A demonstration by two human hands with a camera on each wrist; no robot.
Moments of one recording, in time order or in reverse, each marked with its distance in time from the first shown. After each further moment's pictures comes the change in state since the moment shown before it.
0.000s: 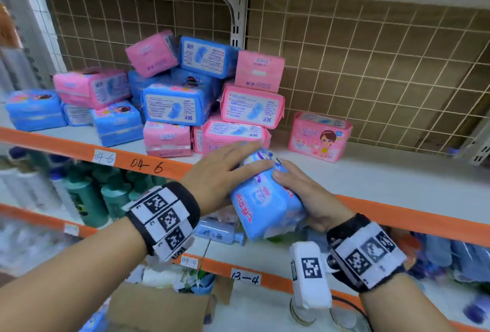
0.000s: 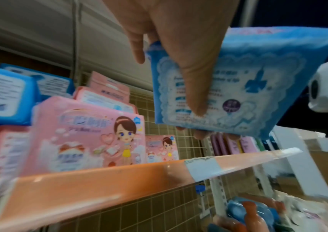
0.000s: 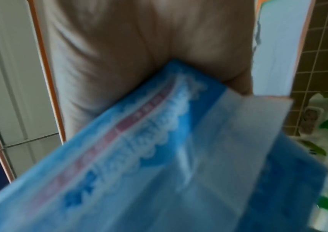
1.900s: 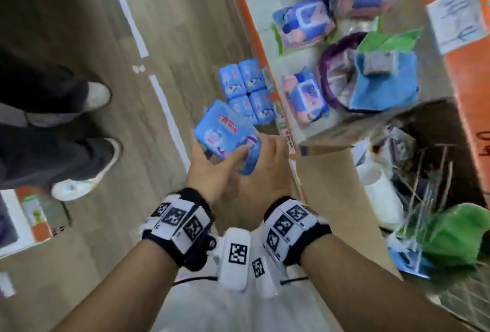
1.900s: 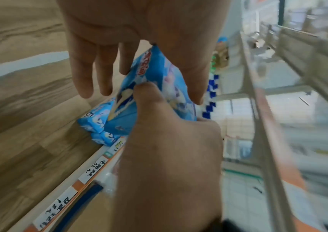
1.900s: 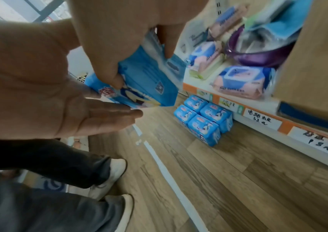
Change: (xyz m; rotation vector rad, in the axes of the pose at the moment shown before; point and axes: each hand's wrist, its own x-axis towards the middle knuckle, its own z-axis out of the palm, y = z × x) left_hand -0.671 -0.133 0.242 -0.876 0.960 -2.606; right_hand 0.218 0.696 0.343 -1.163 -0.574 0.166
